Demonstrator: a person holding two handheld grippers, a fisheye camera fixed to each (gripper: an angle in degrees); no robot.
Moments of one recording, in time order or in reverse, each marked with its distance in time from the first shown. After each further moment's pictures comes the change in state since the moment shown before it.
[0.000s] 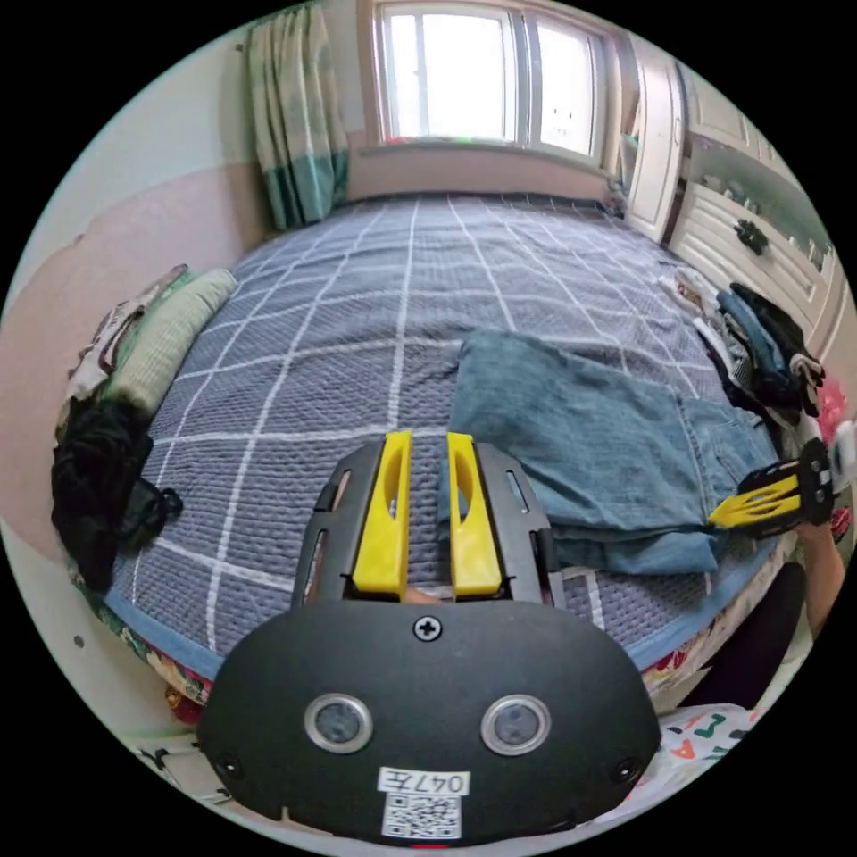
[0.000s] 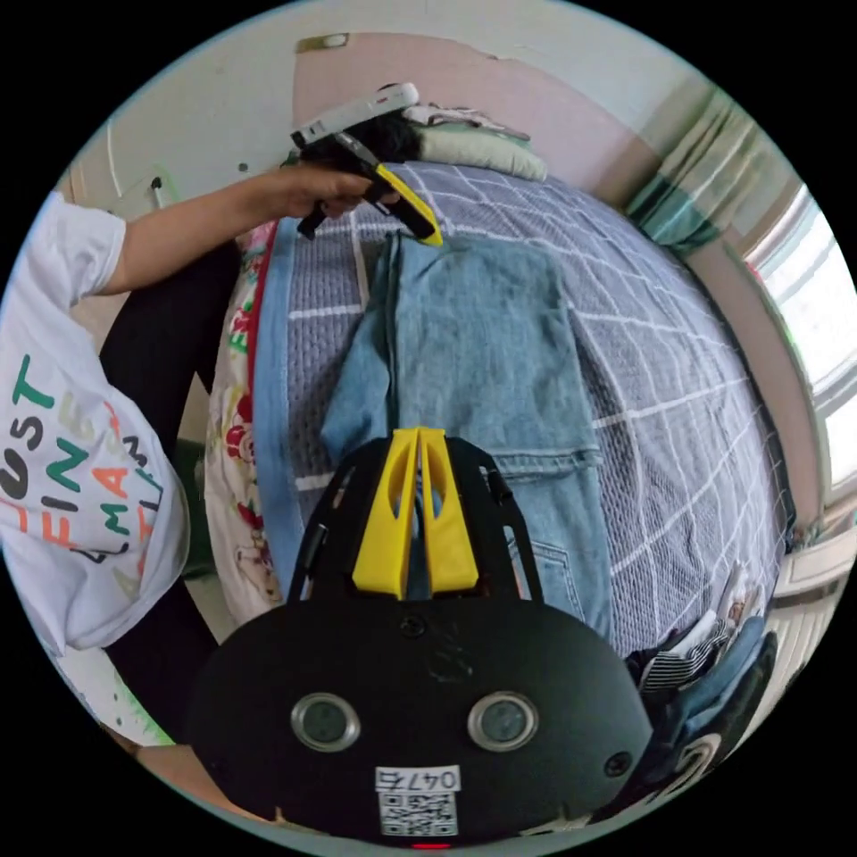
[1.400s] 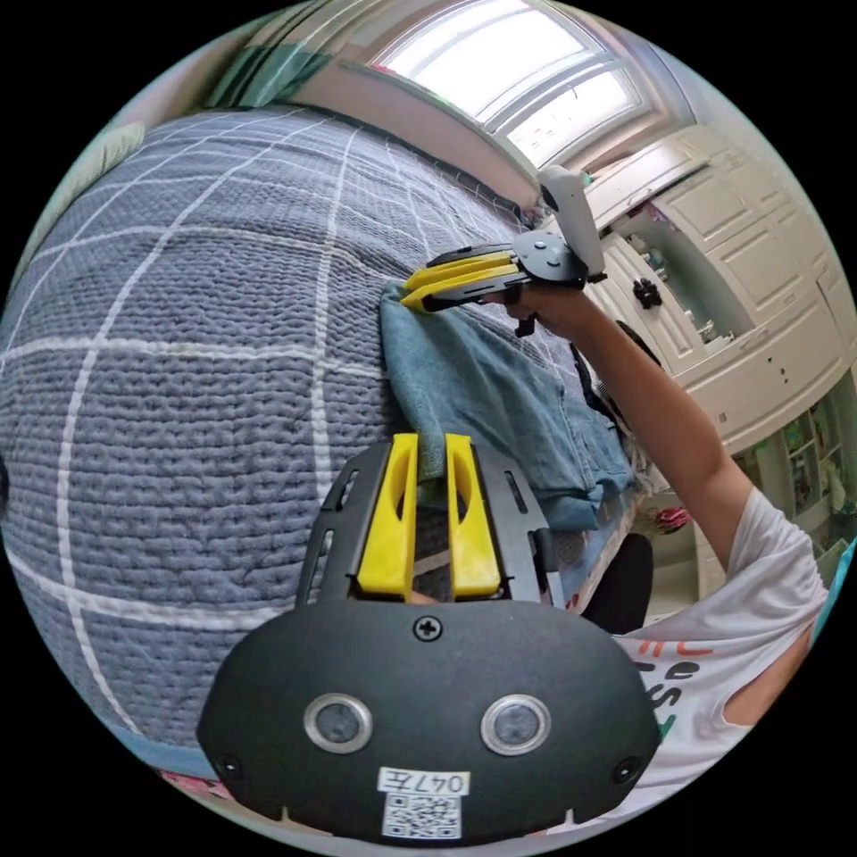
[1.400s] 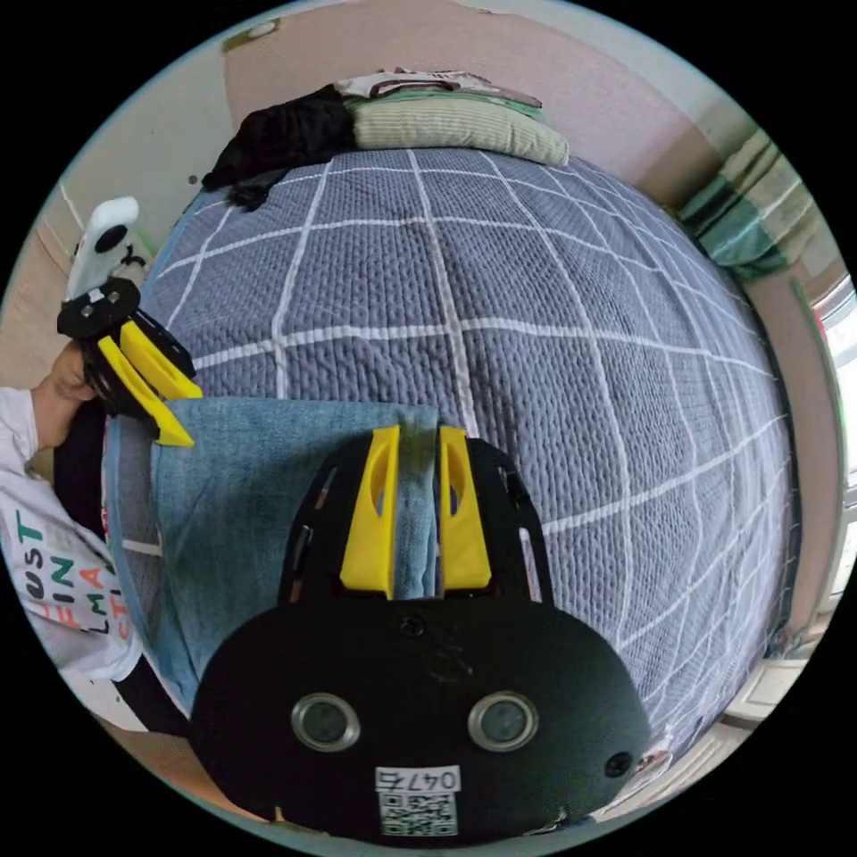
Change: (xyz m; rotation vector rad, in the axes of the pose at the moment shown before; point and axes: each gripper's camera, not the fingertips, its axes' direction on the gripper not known) left arm -0.080 -0.006 0.044 -0.163 0.638 -0.125; right arm 0.171 -0.238 0.105 -0.091 -0.133 -0.113
